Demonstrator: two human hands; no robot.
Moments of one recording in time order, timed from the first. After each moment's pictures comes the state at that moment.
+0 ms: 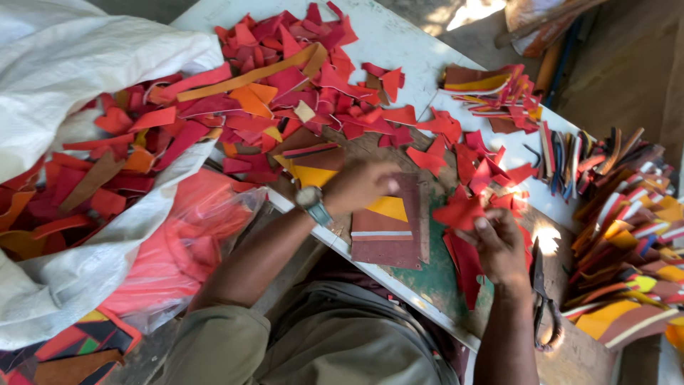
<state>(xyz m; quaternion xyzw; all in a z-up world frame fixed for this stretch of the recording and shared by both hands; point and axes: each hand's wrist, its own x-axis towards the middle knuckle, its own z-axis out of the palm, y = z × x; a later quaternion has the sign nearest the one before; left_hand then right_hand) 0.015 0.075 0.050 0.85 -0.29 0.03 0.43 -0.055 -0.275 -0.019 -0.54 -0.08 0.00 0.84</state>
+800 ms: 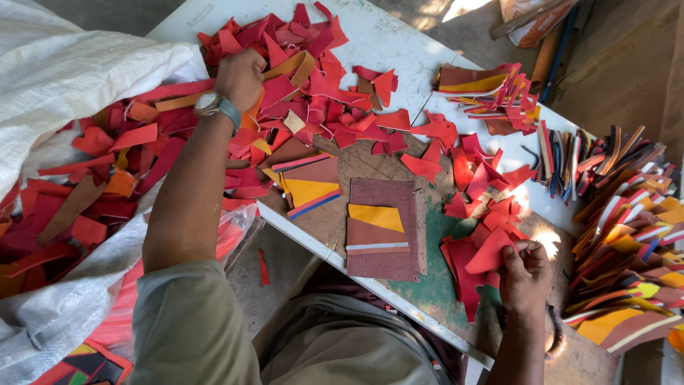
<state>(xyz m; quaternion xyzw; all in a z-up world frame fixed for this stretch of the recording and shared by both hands) 0.224 0.299 0.030 0.94 -0.02 0.16 0.30 -0.084 -0.323 -0.050 -0.60 0.04 -0.14 0.79</state>
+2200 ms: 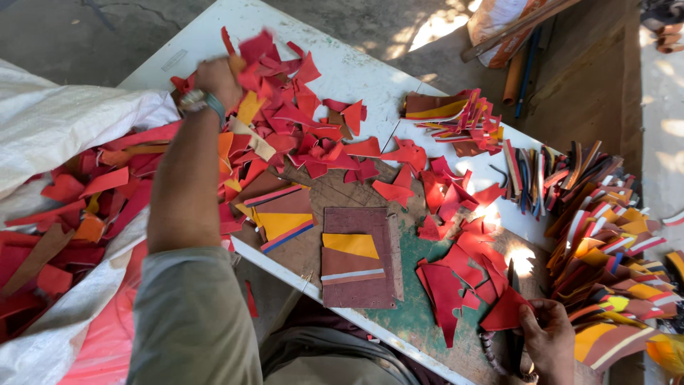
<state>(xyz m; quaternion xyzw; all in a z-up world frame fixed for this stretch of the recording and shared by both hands) 0.303 0.279 0.073 0.96 -0.03 0.24 0.12 -0.144 -0.419 -0.065 -0.80 0.23 -0.12 0.54</state>
